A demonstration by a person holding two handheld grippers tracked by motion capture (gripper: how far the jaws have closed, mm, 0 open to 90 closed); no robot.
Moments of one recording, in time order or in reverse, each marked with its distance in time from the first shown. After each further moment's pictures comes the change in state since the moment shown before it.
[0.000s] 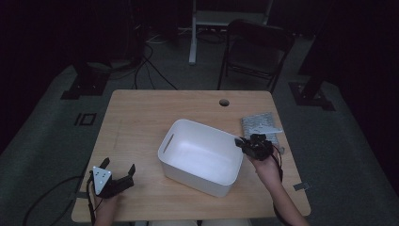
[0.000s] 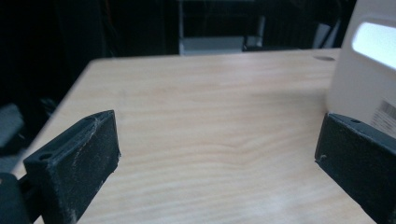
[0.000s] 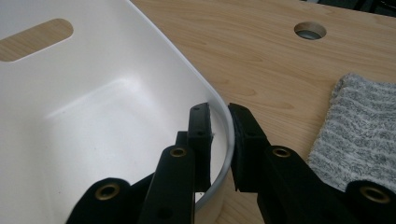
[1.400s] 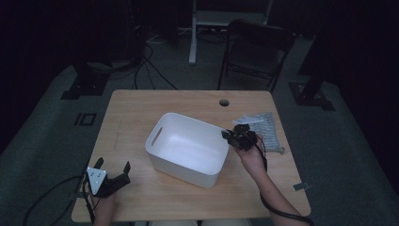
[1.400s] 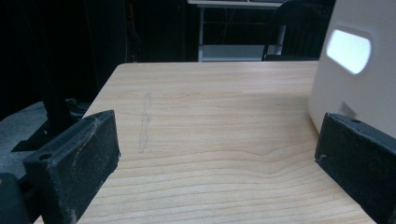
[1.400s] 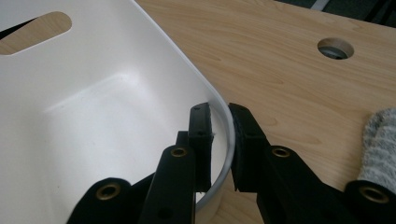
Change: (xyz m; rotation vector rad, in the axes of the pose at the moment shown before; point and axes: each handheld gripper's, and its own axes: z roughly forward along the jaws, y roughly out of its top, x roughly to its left) left arm 0.008 -0.002 -0.001 -0.066 0.099 -0.005; right arm 0.018 0.031 0.040 0.023 0.006 -0.024
